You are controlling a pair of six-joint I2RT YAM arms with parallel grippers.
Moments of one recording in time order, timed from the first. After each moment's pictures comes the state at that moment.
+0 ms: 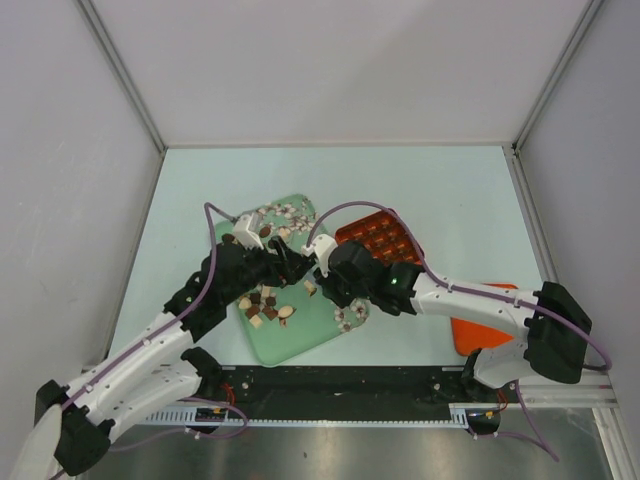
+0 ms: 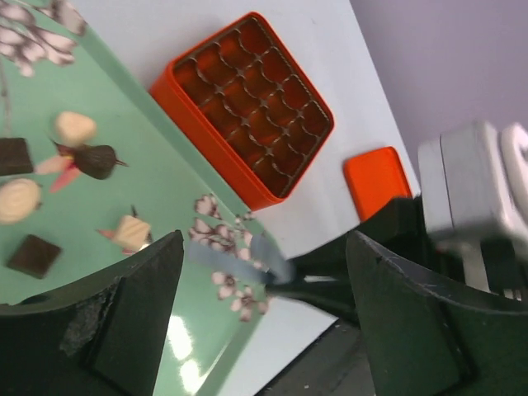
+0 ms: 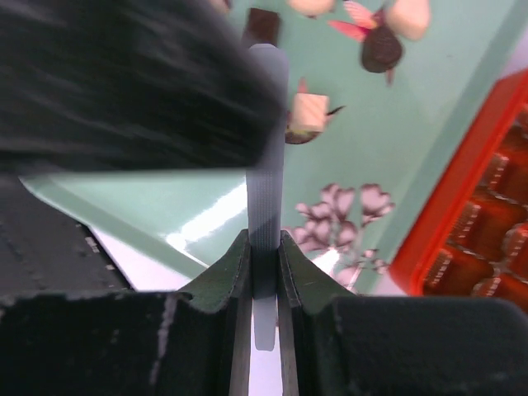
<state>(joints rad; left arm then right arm) -0.65 0.77 0.58 -0.10 0.06 -0.70 1.07 1.41 1.01 -0.32 0.06 0.11</state>
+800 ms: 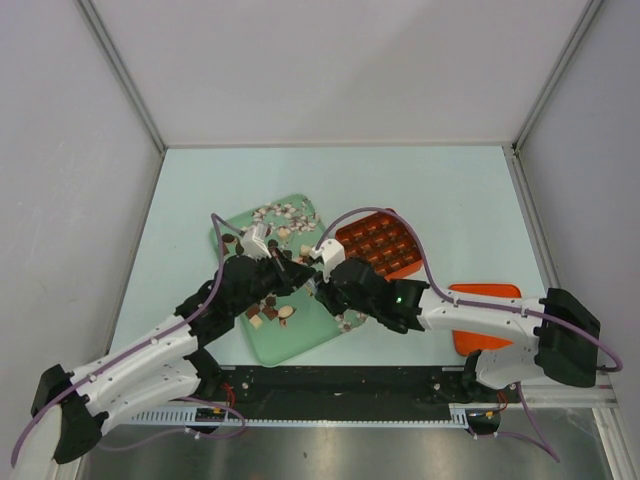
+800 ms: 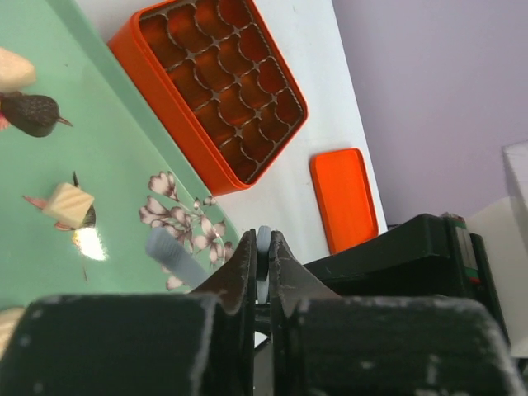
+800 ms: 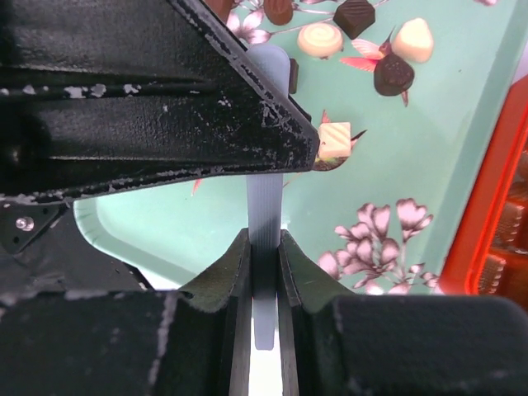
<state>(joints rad) -0.79 0.80 0.50 0.00 -0.05 -0.91 1.17 1.36 0.92 -0.14 0.20 0.29</state>
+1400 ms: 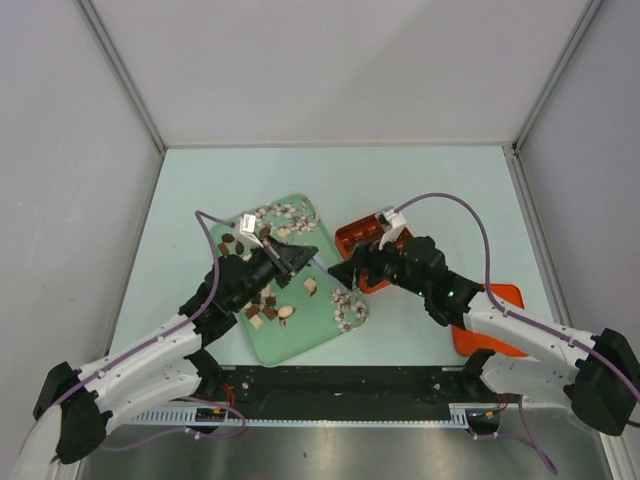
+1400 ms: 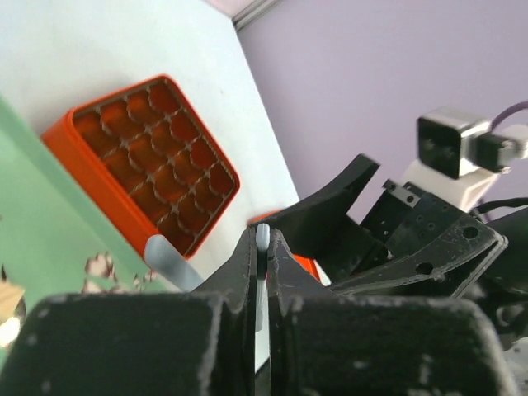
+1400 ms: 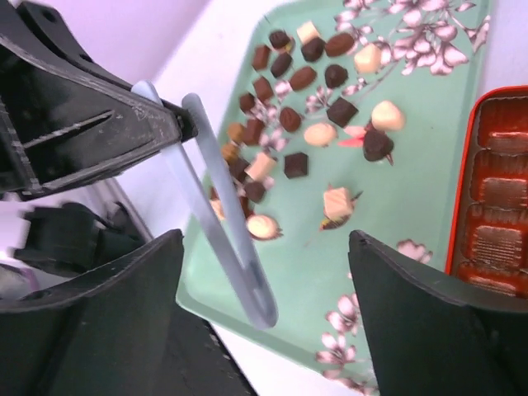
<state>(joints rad) -0.76 0.81 0.45 0.31 -0.06 -0.96 0.87 1.07 0.67 0.15 -0.09 0.52</state>
